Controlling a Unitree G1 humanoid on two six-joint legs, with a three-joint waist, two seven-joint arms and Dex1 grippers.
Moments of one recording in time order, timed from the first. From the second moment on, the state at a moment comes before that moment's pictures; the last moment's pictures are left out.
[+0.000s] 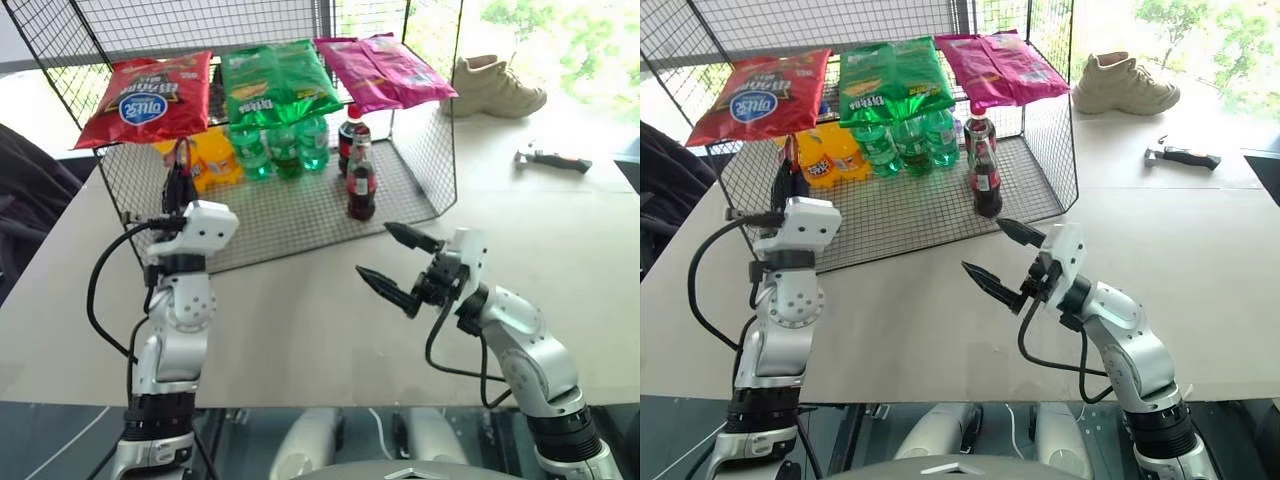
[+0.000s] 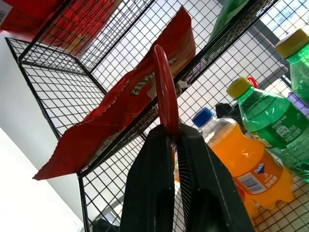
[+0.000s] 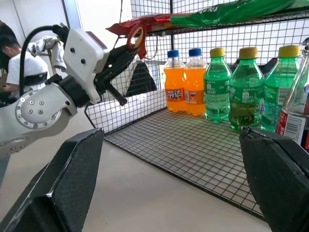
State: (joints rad) left arm -0.16 0.40 0.16 -0.15 0.51 -0.12 0.24; right arm -0.14 -0.27 0.16 -0.41 0.50 0.22 0.74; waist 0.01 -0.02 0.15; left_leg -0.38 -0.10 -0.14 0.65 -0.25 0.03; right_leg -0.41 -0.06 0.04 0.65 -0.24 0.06
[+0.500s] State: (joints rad) left arm -0.15 0.33 0.12 -0.22 0.30 -0.12 0.06; right arm -0.19 -0.22 0.10 -0.41 0.58 0.21 0.72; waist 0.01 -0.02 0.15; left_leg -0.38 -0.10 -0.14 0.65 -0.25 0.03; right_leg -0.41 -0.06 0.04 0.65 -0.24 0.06
